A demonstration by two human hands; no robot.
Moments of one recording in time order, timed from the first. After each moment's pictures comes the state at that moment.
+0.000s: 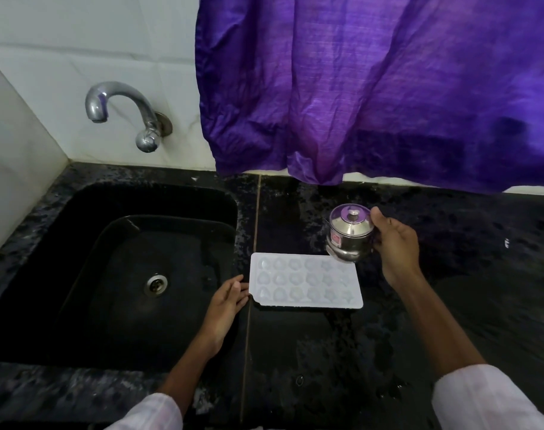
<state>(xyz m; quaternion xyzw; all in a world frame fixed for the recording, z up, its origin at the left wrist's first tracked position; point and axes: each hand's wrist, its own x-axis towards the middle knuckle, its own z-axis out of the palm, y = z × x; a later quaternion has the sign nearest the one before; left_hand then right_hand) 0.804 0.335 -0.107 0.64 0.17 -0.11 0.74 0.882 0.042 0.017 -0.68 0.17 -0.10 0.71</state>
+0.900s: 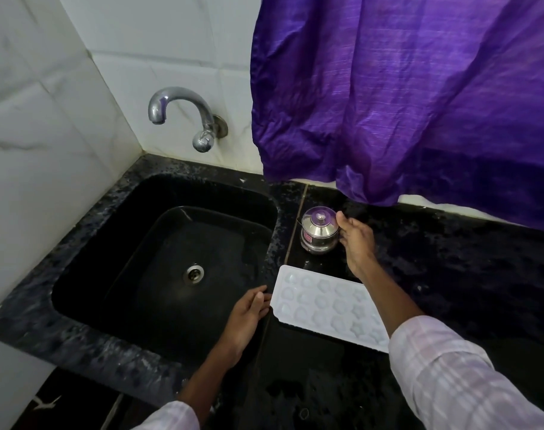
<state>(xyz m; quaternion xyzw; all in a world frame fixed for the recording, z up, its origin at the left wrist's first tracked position) 0.802 0.314 -0.096 0.65 0.24 -0.07 0.71 0.995 0.126 -0.059 -0.63 0.12 0.10 0.76</state>
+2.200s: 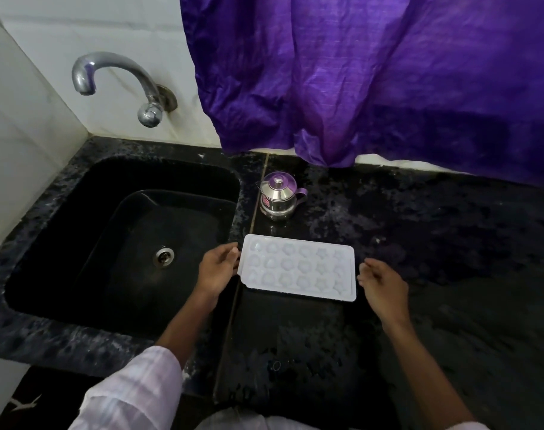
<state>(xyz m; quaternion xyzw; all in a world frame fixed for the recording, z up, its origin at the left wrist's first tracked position) 0.840 0.315 -0.100 0.70 0.28 -0.05 0.65 0.835 -0.002 -0.088 -0.86 0.21 0.04 0.47</state>
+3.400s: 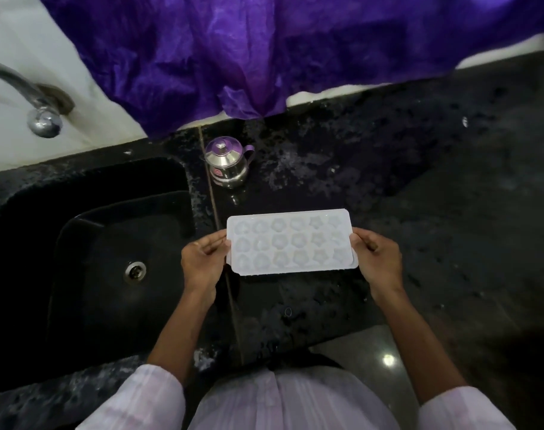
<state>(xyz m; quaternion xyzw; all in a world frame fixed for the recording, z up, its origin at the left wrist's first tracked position) 0.809 0.305 -0.068 0.74 0.20 -0.09 0.64 0.728 0.027 -0.088 -0.75 0.36 -0.10 0.56</state>
